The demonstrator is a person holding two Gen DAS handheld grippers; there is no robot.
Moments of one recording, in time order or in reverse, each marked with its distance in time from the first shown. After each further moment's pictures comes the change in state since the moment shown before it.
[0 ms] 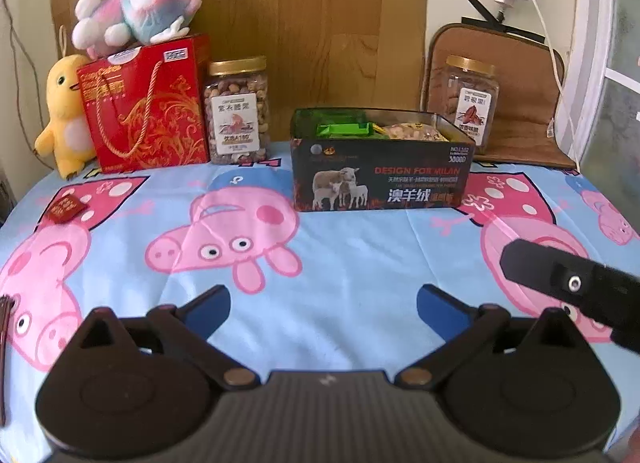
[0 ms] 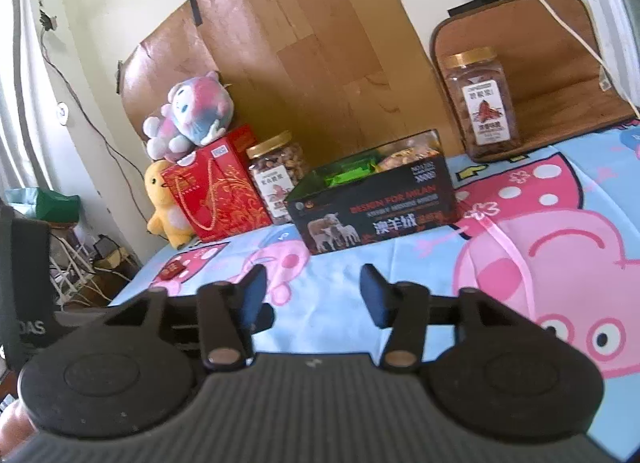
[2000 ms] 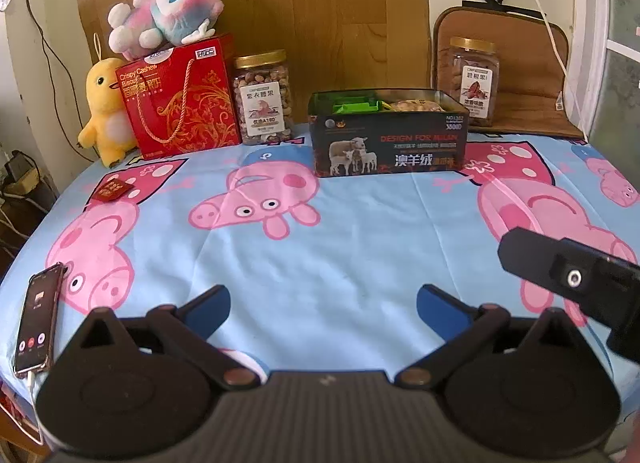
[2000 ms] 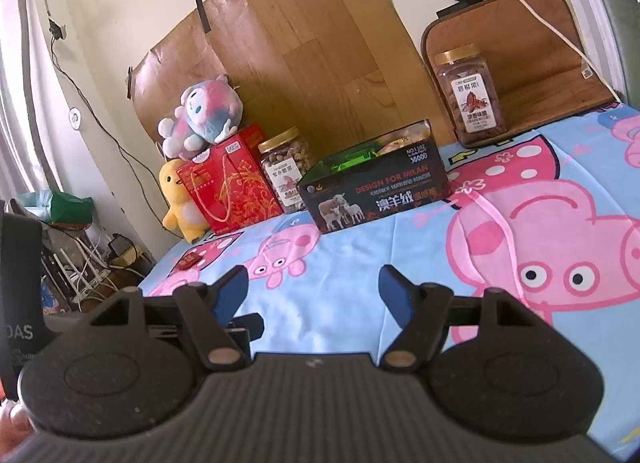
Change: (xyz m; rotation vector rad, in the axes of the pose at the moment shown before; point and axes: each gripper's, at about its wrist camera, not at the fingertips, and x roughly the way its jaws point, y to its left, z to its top) left arm -0.052 -0.017 -0.029 0.043 0.040 0.104; right arm -0.043 0.013 -0.025 0.033 -0.010 0.006
